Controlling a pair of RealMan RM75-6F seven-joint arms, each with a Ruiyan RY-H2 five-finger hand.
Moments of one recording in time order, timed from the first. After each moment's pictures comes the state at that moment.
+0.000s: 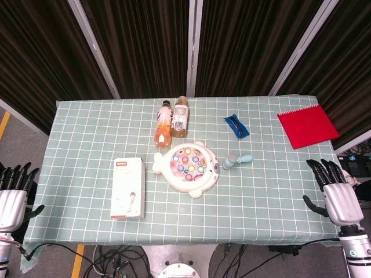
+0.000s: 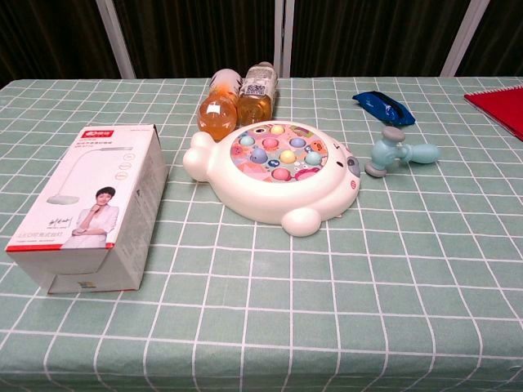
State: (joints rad) left arm -0.05 -1.13 -0.04 -1.62 1.49 1.54 0.25; right arm 0.14 -1.04 0.06 -1.67 -1.57 1.45 0.06
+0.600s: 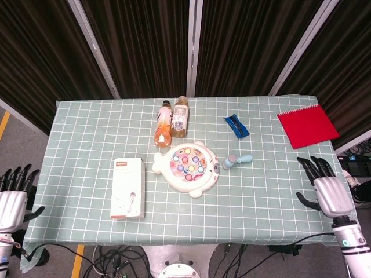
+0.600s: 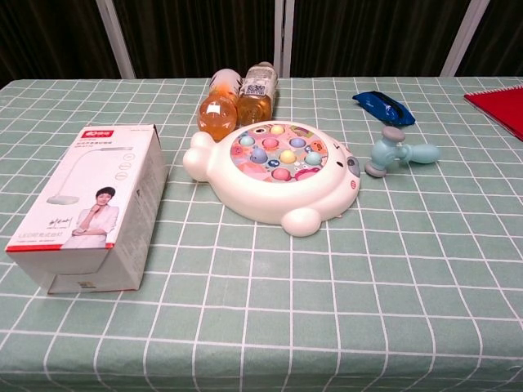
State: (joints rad) left arm -0.05 -1.14 -0.03 -1.62 1.49 1.52 0.23; right arm 0.24 -1.03 0.08 -1.66 -1.52 1.28 0.06
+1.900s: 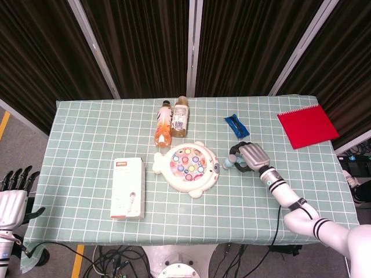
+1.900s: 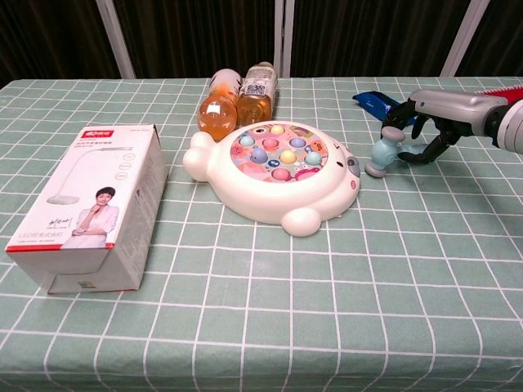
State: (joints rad) left arm -0.07 -1.15 -0.04 -1.58 1.43 1.46 0.17; right arm 0.75 -1.56 0.14 -1.01 -1.43 0.76 0.28
